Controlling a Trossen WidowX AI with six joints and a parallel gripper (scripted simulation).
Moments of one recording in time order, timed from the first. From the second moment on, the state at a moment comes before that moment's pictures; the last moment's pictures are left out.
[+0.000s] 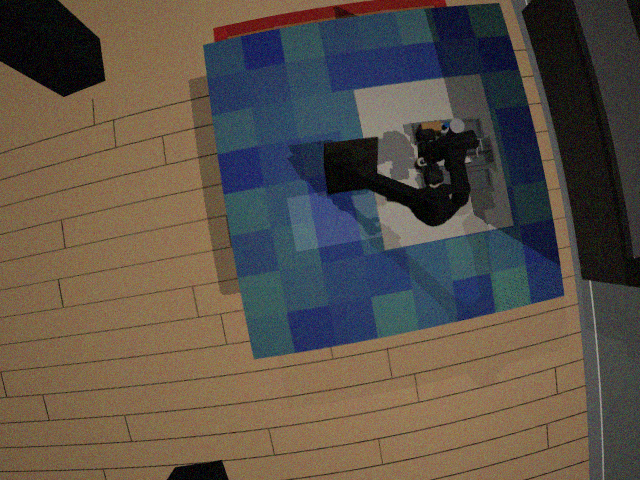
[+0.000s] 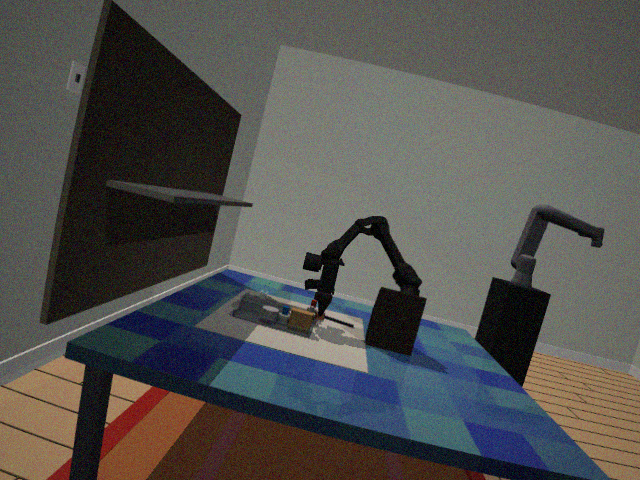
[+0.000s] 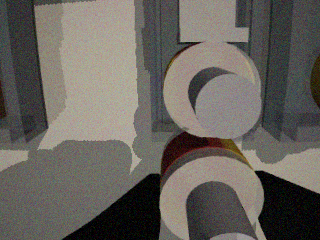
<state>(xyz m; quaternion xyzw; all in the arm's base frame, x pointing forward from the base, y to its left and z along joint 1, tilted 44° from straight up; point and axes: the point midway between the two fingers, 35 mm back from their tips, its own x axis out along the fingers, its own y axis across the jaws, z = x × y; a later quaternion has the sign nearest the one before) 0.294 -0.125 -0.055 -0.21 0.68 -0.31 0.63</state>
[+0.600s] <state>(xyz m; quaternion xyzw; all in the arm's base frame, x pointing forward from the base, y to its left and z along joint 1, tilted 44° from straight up) 0.300 -0.126 -0.054 -0.21 0.68 -0.31 0.63</state>
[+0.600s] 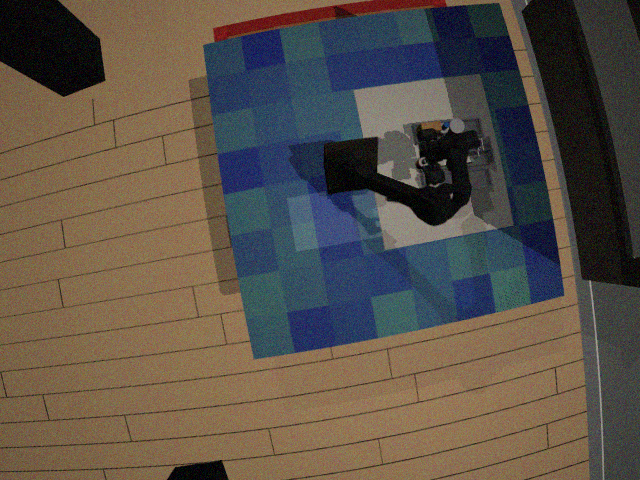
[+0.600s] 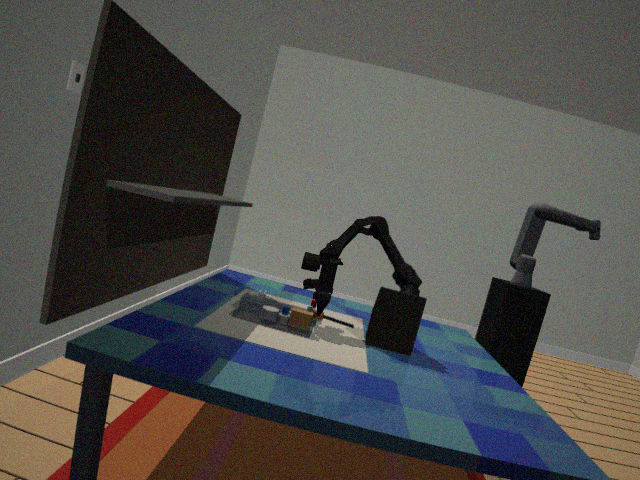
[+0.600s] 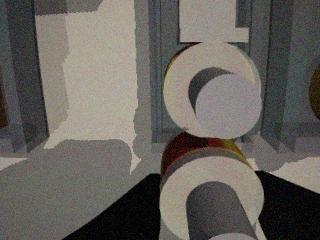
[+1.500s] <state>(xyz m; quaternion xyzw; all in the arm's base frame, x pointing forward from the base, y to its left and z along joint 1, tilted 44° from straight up) 0.309 -0.127 -0.053 -0.21 0.68 -0.31 0.63</state>
